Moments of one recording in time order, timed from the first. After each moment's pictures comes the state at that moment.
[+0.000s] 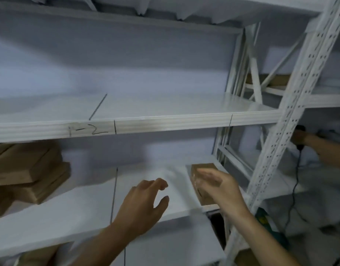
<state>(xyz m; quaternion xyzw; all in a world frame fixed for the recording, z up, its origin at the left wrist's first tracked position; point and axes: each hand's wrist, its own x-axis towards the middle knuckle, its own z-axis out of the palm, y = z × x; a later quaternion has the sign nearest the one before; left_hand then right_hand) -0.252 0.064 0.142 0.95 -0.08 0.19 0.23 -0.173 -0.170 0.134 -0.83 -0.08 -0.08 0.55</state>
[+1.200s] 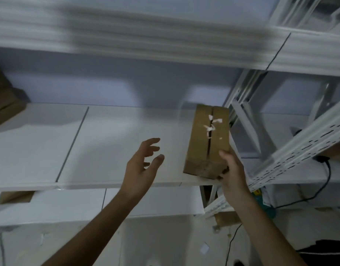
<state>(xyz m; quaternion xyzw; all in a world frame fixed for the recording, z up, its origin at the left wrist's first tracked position) -0.056 -0.045 -0.005 0.80 0.14 0.15 0.57 0.033 -0.272 -0.012 -0.65 0.10 0.10 0.75</state>
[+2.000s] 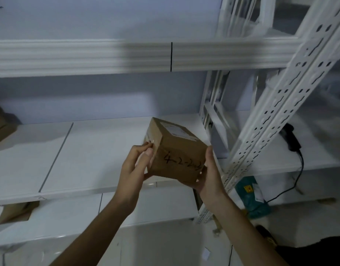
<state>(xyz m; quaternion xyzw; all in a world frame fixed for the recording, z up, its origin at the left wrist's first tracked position) -0.063 -0.155 0.043 0.65 0.14 0.13 0.74 0.004 -0.334 0.009 -0.54 0.10 0.17 0.82</state>
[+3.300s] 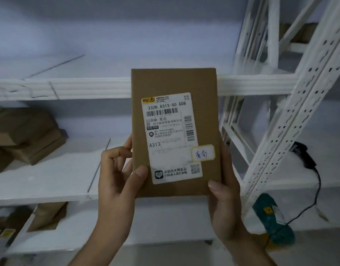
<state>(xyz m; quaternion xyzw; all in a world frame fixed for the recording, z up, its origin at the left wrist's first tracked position) -0.223 -0.105 0.140 0.58 -0.01 0.35 0.73 -0.152 -0.274 0.106 -0.52 -0.26 -0.03 0.81</state>
